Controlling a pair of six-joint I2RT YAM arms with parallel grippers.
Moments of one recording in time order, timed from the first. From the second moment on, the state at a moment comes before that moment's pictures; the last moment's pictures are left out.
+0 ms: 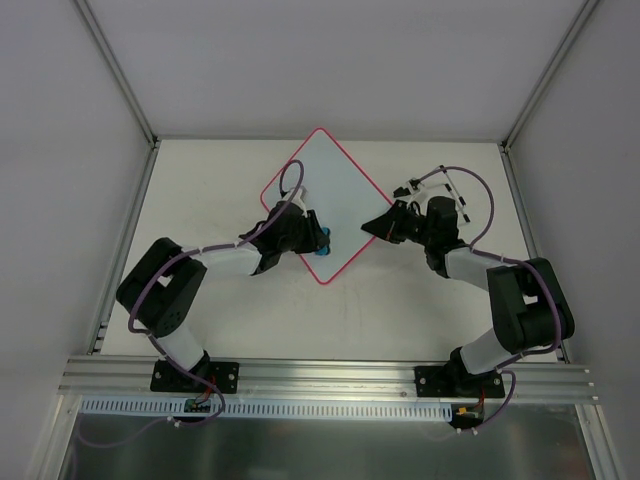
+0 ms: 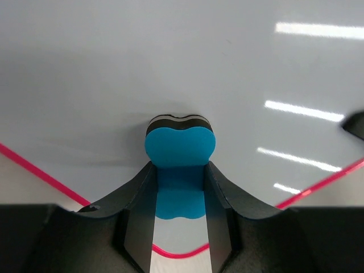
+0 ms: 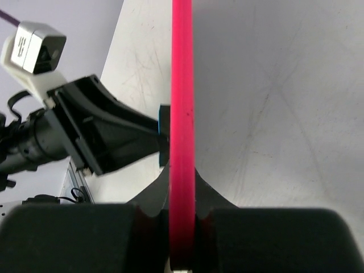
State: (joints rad) left arm -0.63 1.68 0.84 0.25 0.05 -0.67; right arm 0.27 1.54 0.65 0.55 -0.65 0.68
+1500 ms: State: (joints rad) left arm -0.08 1.70 1.03 -0.49 -0.16 -0.54; right arm 0.26 1.51 0.65 0.49 -0.71 0.62
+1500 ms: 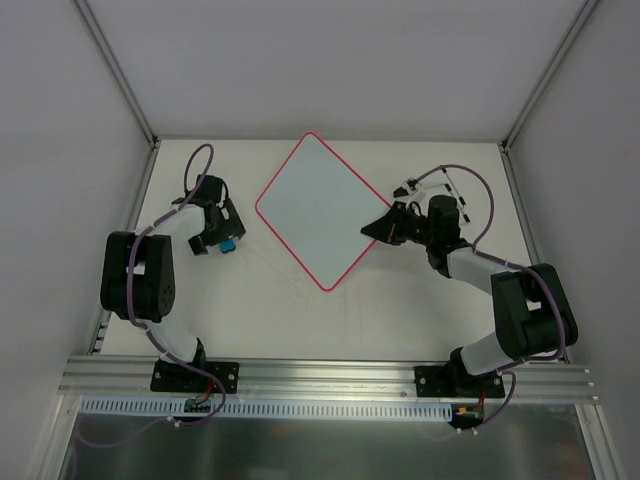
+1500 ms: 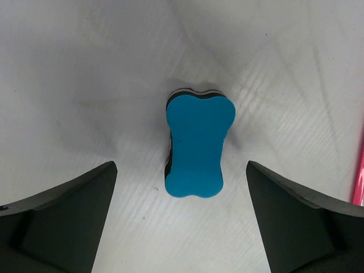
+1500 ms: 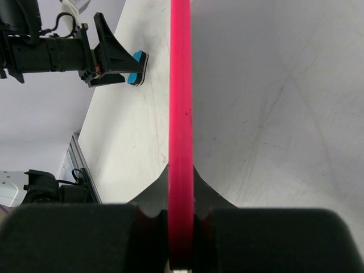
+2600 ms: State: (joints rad) left arm -0.08 1.03 0.81 -0.54 -0.25 -0.31; right arm -0.53 1.34 1.06 0.11 -0.92 0.48
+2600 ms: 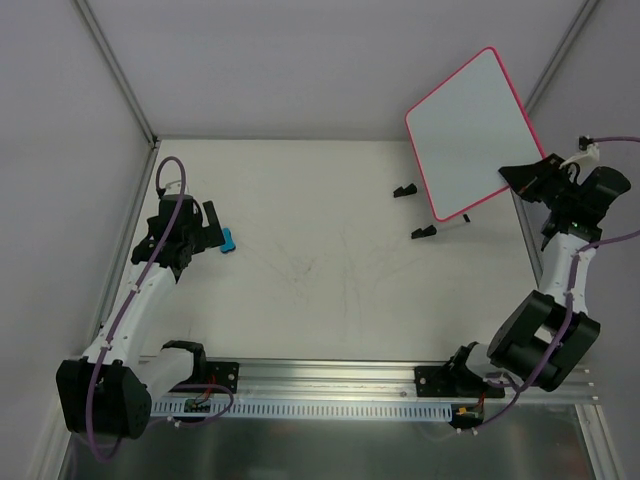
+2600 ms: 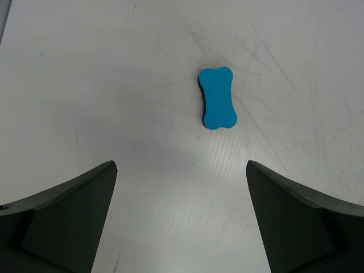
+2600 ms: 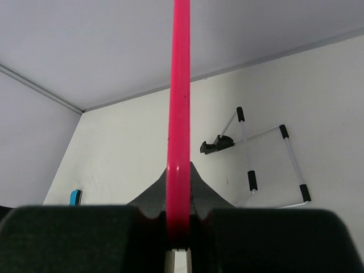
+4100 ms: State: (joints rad) left arm -0.08 1.03 0.81 -0.52 -0.25 -0.30; right arm -0.61 1.55 1.00 -0.09 -1.04 0.13
